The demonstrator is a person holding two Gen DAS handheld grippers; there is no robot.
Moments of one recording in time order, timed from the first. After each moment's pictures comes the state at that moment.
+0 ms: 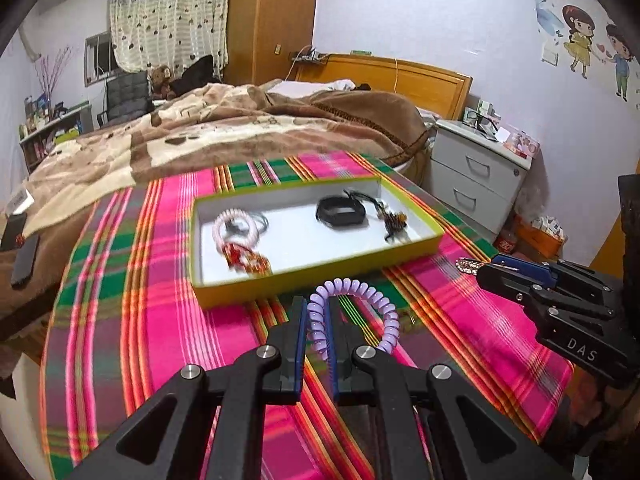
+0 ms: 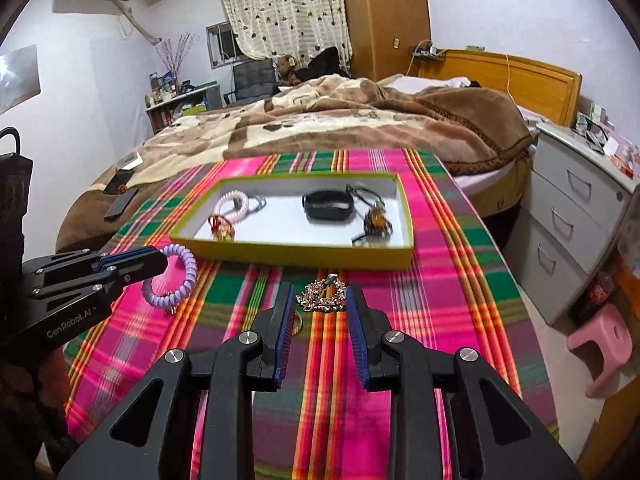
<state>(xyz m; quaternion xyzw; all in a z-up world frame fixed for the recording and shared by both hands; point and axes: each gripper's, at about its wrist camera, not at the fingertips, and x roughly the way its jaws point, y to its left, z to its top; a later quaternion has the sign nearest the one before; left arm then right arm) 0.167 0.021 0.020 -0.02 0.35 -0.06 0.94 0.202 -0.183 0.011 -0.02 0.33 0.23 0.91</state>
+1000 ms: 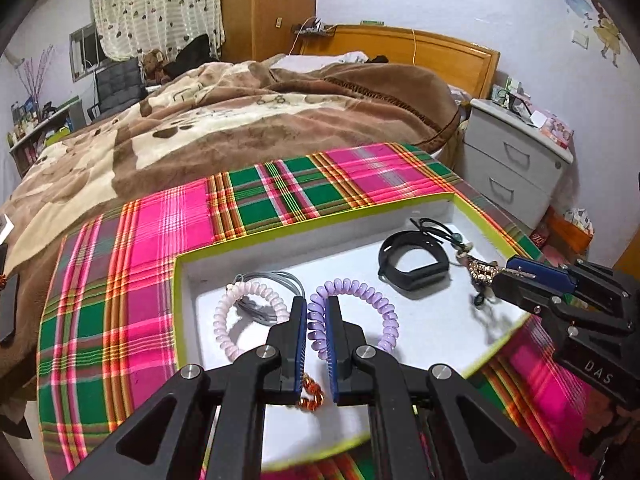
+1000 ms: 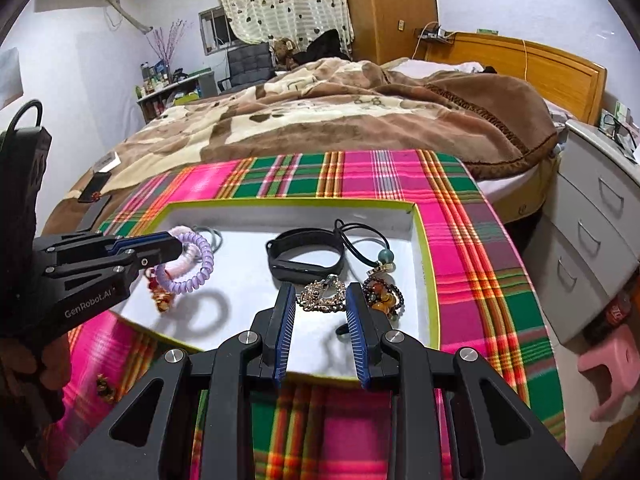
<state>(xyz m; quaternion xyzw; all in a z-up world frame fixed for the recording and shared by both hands) 0.319 0.047 -0.013 0.00 0.40 -0.05 0.92 0.326 -0.151 -0.017 -0.02 0.37 0.23 0.90</state>
